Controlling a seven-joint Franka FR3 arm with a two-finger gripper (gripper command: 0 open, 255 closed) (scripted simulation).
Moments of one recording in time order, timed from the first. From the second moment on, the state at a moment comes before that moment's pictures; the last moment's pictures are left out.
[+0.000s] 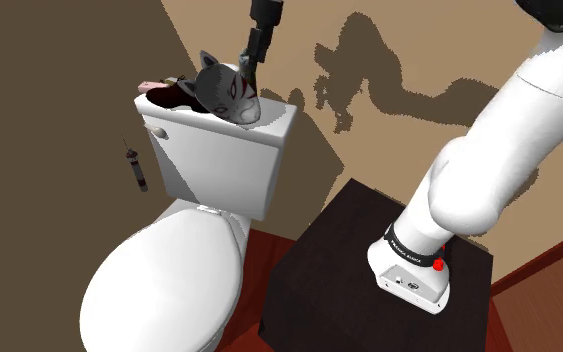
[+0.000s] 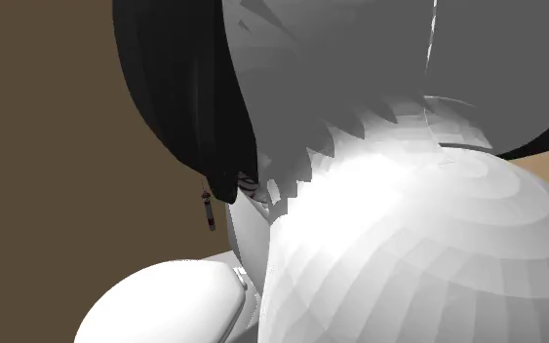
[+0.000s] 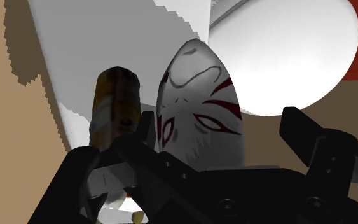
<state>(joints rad) 0.09 -0.06 -0.15 -1.90 0.09 1.93 -0.55</state>
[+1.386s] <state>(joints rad) 0.09 0.29 -0.13 -1.58 0.14 2.01 -0.75</state>
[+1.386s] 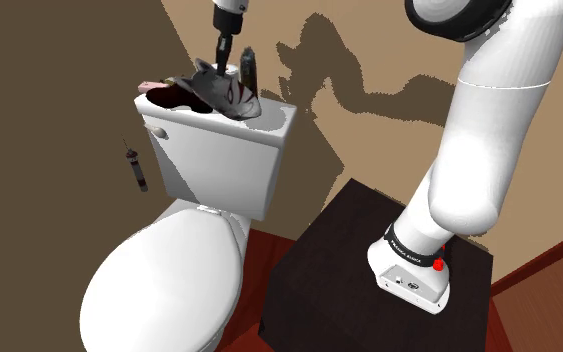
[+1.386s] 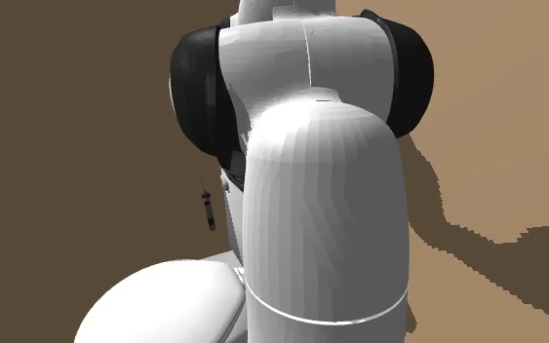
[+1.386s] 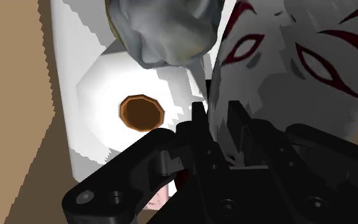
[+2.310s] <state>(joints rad) 0.09 0.29 -0.13 -1.51 0.13 1.94 -0.74</state>
